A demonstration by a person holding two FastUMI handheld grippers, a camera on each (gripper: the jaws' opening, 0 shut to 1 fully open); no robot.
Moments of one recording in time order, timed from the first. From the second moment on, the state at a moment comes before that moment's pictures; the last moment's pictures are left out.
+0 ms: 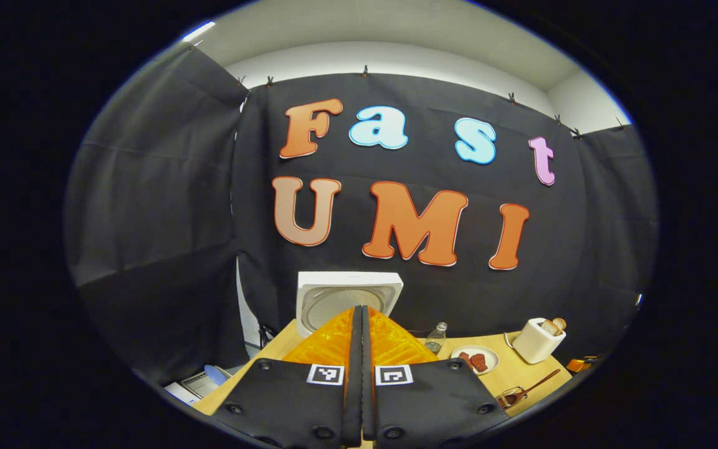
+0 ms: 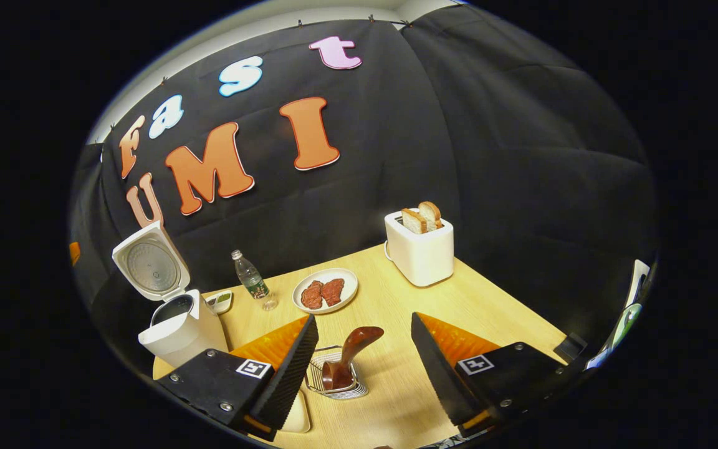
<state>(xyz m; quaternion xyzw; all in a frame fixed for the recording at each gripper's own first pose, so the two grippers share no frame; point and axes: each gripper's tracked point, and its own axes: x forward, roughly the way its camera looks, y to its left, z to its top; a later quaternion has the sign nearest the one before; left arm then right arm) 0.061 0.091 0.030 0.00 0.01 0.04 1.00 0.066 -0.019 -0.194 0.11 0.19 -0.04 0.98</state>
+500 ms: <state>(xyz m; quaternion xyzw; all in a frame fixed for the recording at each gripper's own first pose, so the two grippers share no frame) 0.019 0.130 0.045 0.00 0.00 0.09 1.00 0.089 -0.010 -0.251 0.14 0.24 -0.02 0.96</state>
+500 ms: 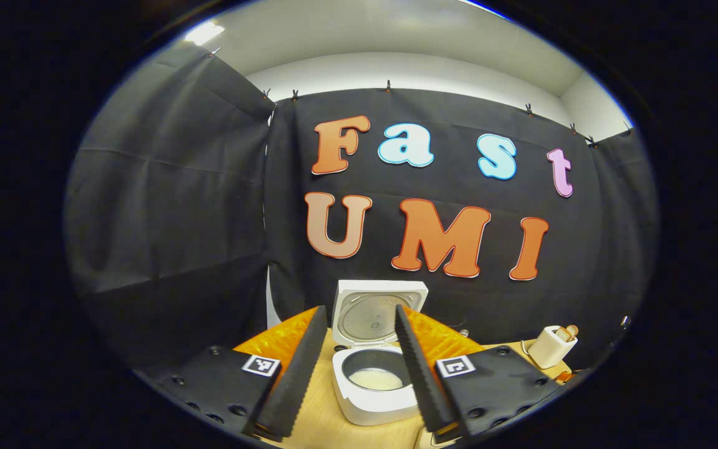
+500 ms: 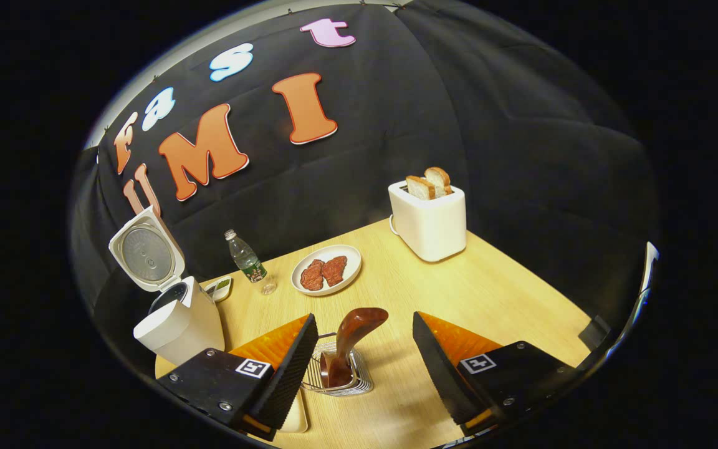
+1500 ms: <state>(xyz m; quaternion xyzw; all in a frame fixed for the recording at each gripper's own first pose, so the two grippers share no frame) -0.001 0.155 0.021 0.00 0.03 0.12 0.99 0.125 0.023 -0.262 0.28 0.25 -0.05 0.93</state>
